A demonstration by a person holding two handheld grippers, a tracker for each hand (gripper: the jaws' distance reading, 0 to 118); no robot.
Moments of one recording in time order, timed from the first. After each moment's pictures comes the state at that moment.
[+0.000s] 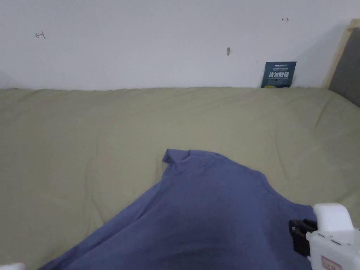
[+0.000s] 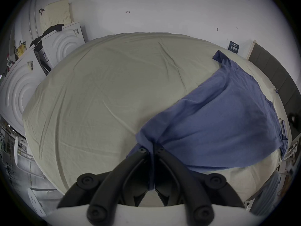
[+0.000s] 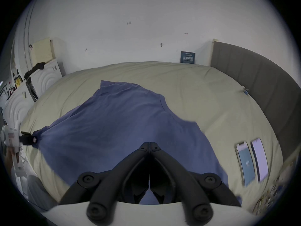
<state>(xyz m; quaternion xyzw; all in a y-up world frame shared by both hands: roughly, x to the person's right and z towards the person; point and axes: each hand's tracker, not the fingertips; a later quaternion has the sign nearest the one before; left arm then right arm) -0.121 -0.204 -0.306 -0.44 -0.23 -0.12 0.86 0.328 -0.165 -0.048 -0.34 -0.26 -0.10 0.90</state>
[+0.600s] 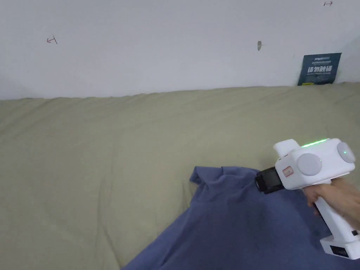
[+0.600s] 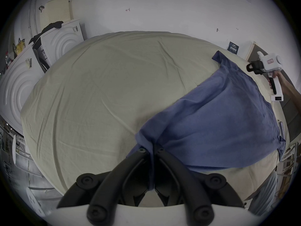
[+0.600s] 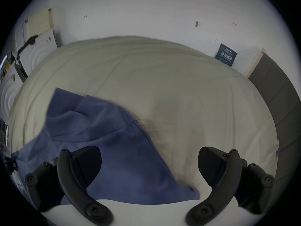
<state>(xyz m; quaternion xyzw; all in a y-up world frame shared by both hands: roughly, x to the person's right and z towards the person) -0.117 -0.206 -0.321 -0.45 -0.23 -0.11 0.85 0.473 -0.221 -0.335 -0.49 -0.18 -0.04 0.85</state>
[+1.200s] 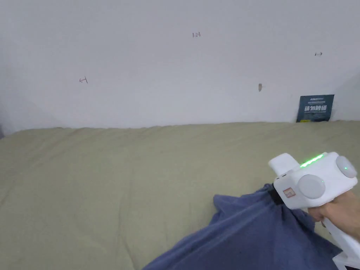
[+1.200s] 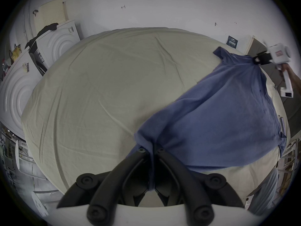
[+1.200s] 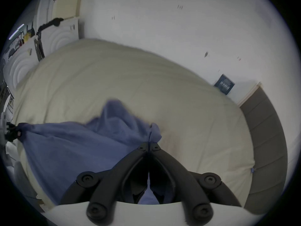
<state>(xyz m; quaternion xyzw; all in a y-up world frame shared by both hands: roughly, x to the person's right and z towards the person) -0.121 -0.192 -0.332 -0.45 -0.23 -0.13 0.85 0.383 -0.081 -0.239 -0.42 -0.16 0.07 0.89</state>
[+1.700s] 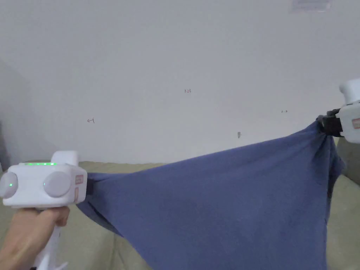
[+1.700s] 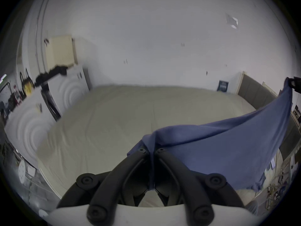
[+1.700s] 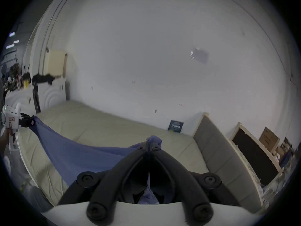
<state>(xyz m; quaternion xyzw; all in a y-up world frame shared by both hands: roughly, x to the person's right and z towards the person) -0.070 0.077 -0.340 -0.24 -0.24 -0.07 0.94 0.365 0.187 -0.002 -0.17 -0.28 0.06 0.94</state>
